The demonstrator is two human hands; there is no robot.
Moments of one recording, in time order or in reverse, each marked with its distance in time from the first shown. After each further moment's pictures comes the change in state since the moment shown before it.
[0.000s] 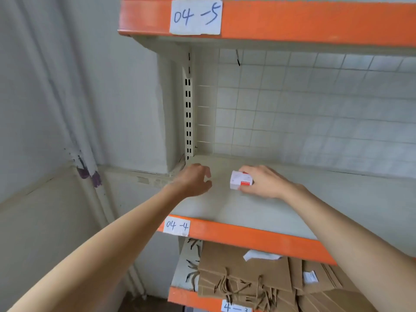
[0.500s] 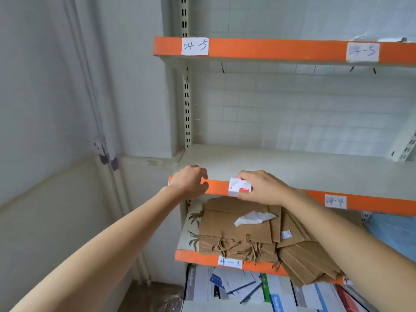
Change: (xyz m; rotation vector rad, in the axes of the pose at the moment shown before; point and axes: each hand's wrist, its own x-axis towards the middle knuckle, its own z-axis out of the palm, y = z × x) left_hand -0.175 0.057 -0.020 0.039 0.076 0.037; right_hand -0.181 -0.064 0.000 -0.055 0.029 -0.034
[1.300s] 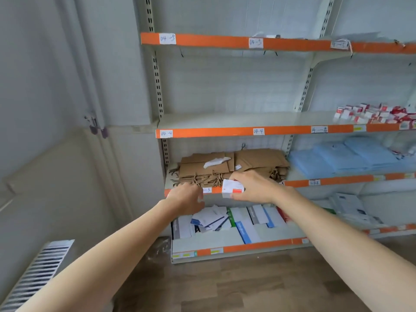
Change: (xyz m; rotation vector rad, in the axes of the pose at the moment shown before) left_hand -0.342 0.079 0.004 0.085 -0.309 0.217; right_hand -0.333 -0.172 0.027 0.006 -0.078 0.195
